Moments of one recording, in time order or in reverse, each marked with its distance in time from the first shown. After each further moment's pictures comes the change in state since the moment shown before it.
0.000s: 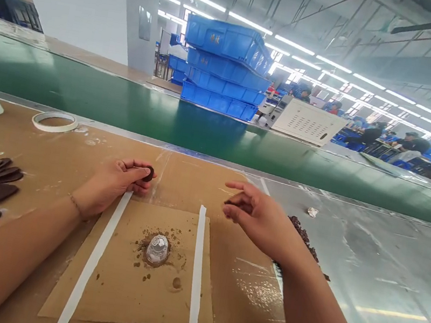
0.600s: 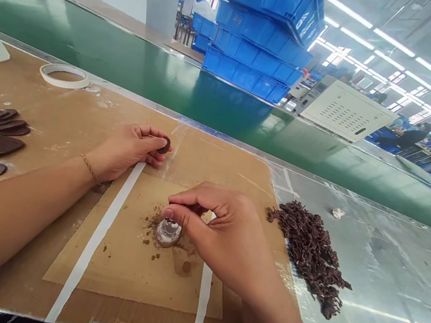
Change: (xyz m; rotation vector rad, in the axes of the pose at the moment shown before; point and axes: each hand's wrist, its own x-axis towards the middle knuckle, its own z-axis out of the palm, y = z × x) left_hand 0.009 -0.004 0.005 0.018 0.052 0.016; right_hand -0.020 -0.073 0.065 0.210 -0.123 -0.251
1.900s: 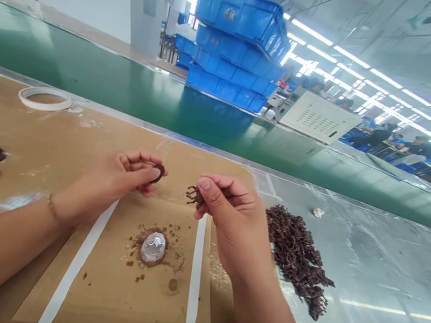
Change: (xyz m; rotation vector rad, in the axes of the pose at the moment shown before) left_hand -0.028 0.008 0.016 -0.011 -0.100 -0.009; right_hand 0.015 0.019 -0.010 0.730 0.441 0.131
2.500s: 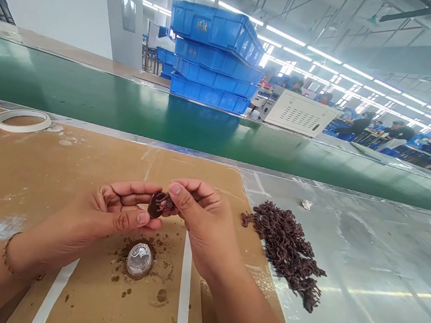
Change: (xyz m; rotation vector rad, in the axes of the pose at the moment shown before) left_hand -0.029 0.001 0.010 -0.287 -0.448 -0.117; right_hand -0.002 0.005 0.010 0.238 -0.101 0.122
